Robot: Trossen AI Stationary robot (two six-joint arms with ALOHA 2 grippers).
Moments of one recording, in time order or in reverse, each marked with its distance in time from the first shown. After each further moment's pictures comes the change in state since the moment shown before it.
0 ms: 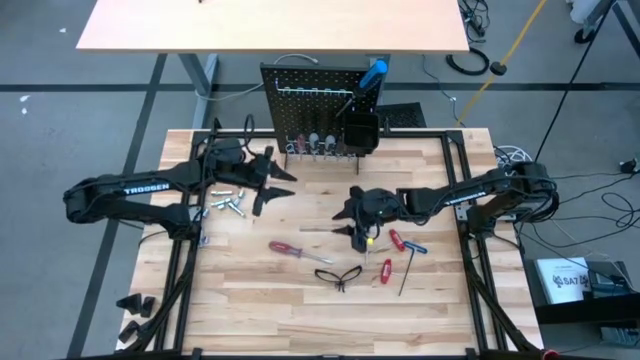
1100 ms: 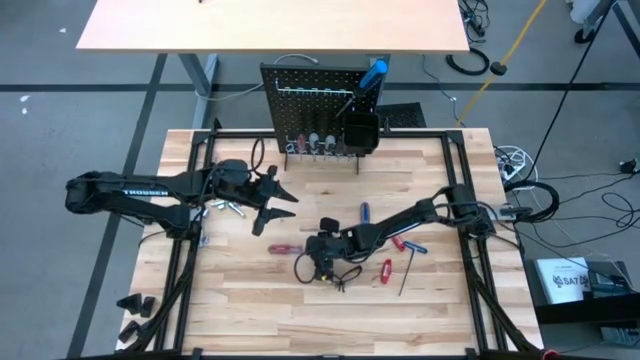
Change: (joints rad) left arm -0.216 0.001 0.000 -0.077 -0.179 -0.040; right arm 0.166 0.602 0.504 -0.318 0.258 0.071
